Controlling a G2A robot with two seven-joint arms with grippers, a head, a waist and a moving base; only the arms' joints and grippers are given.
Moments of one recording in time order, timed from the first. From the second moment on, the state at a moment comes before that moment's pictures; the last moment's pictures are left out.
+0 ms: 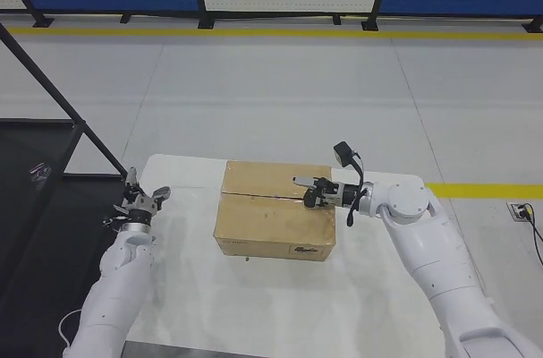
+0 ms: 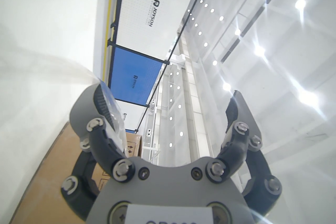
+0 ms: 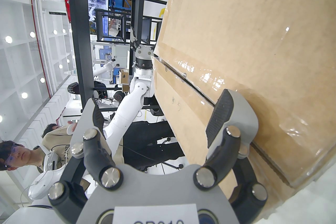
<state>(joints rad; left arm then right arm) 0.59 -1.30 -1.49 -0.48 -0.74 -0.48 -0.42 -0.41 -1.38 1.18 -0.77 0.05 -0.25 1.07</state>
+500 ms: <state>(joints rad) 0.65 -1.29 -1.53 -0.65 -0.69 -0.64 -0.34 -0.41 -1.38 1.18 -0.77 0.05 -0.25 1.07</state>
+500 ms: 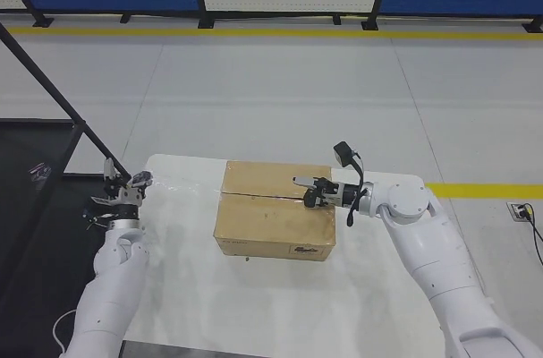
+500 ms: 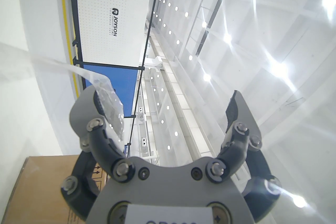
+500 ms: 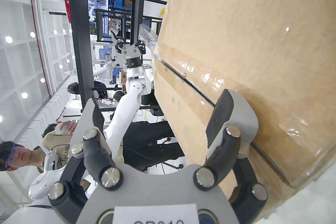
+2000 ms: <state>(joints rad) 0.81 -1.32 -1.40 -1.33 -0.37 -0.51 -0.13 -0.67 -1.30 1.34 -1.08 0.14 -0.26 0.93</state>
